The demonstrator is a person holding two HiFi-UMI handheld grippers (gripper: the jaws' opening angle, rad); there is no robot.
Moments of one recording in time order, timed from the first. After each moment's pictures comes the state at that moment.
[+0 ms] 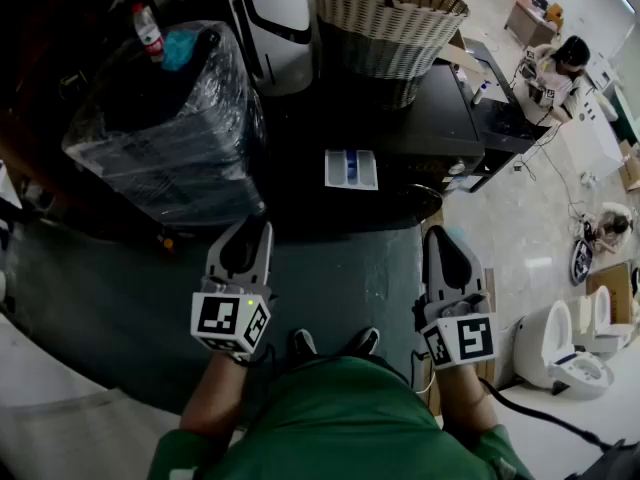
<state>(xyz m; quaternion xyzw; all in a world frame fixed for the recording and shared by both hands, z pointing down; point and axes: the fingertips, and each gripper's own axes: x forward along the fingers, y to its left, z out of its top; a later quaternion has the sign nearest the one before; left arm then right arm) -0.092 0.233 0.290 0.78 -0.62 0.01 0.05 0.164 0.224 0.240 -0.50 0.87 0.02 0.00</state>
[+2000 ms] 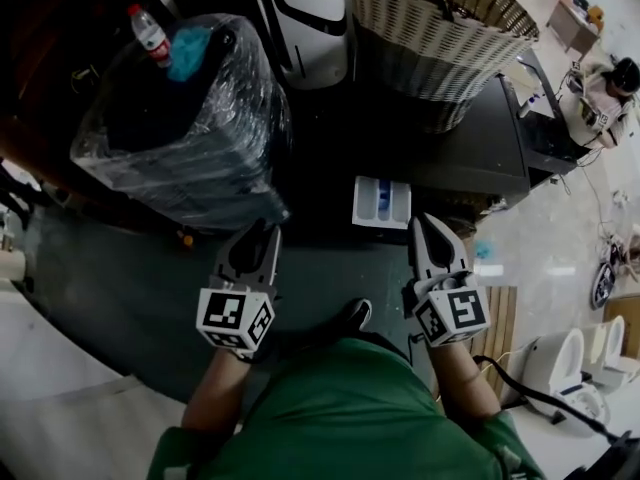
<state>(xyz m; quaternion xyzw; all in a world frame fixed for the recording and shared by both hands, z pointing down) -0.143 0.097 0.338 0.76 -0.64 0.07 0.10 0.083 0.036 0.319 -0.43 0.90 -0.10 0.01</state>
